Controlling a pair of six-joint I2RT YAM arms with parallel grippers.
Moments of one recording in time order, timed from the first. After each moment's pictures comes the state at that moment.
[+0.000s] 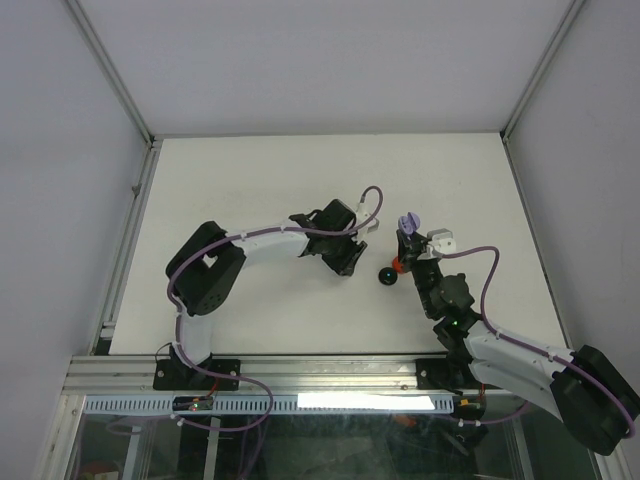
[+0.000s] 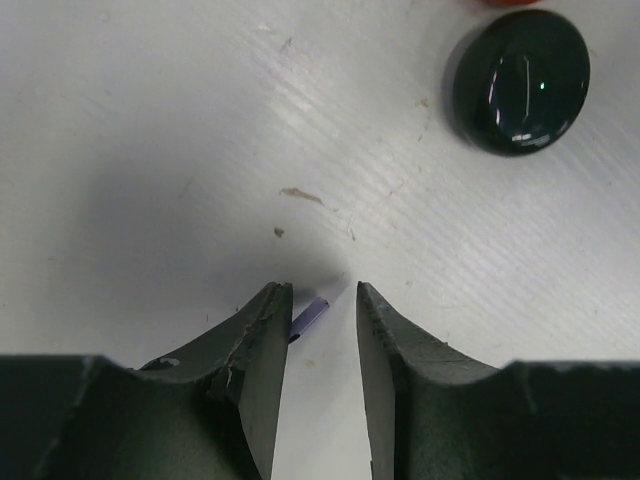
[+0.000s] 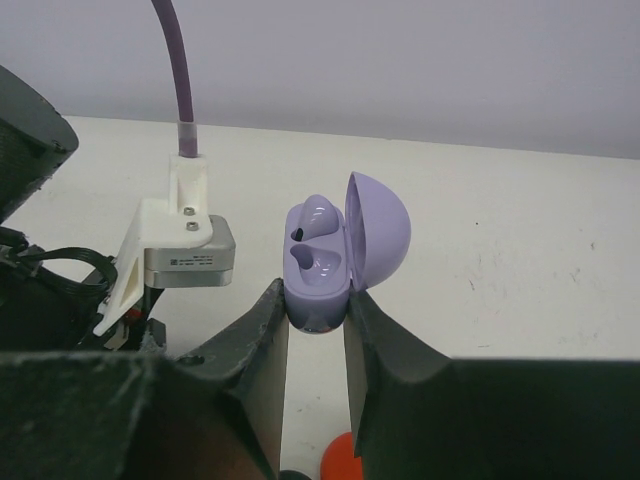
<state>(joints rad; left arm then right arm) -0.85 1.96 1.30 -0.31 0.24 -0.05 0.73 0.84 0.09 0.92 0.48 -0.04</state>
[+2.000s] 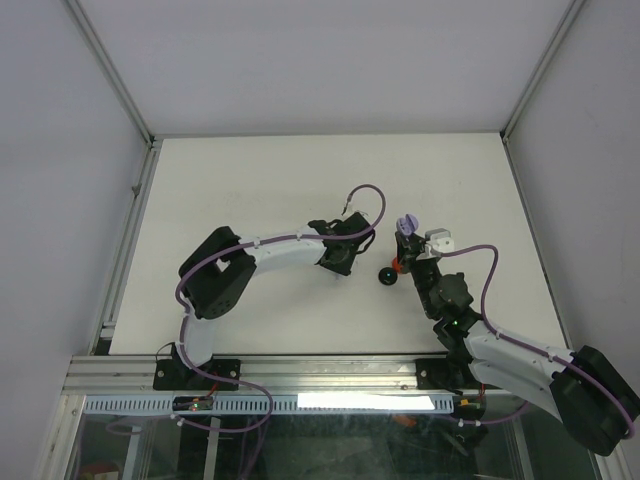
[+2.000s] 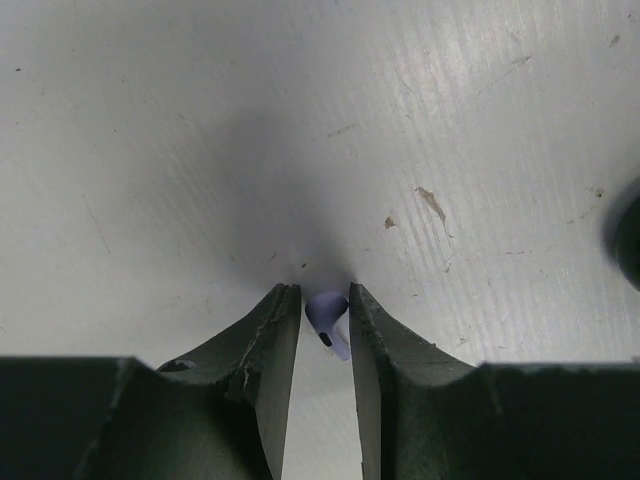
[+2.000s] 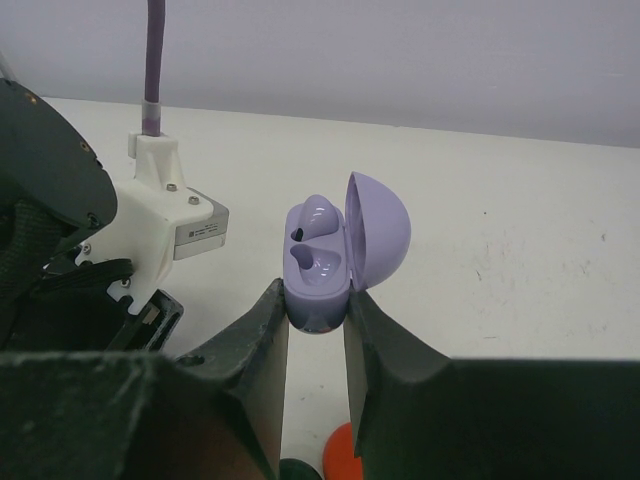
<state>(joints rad) -0.96 2.00 1.40 -0.54 -0.26 -0.49 0.72 0.84 0.09 0.89 0.46 -0.03</state>
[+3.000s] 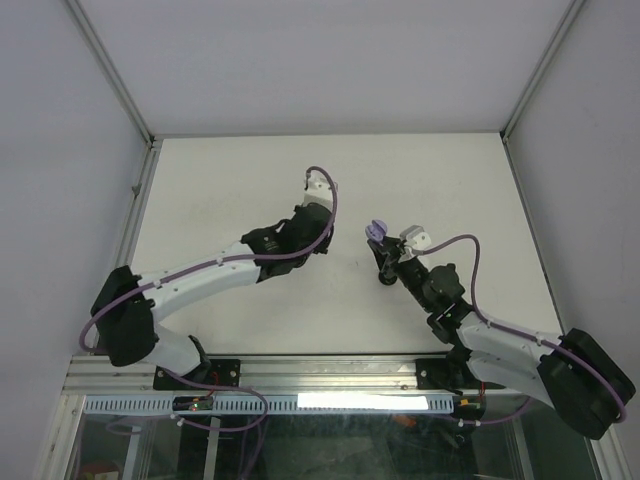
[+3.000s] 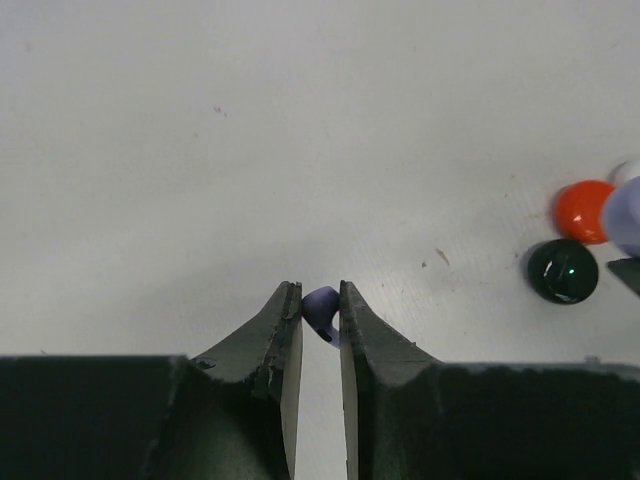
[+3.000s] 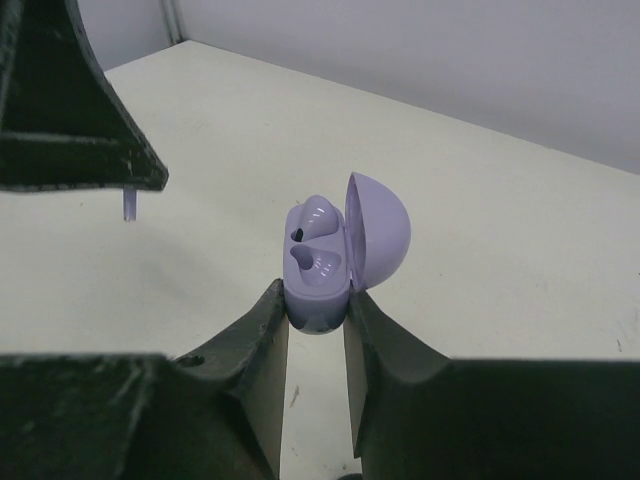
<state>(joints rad) -0.97 1.53 1.15 -0.34 -0.50 -0.39 0.72 0.96 0.14 0.90 0.13 -0.04</state>
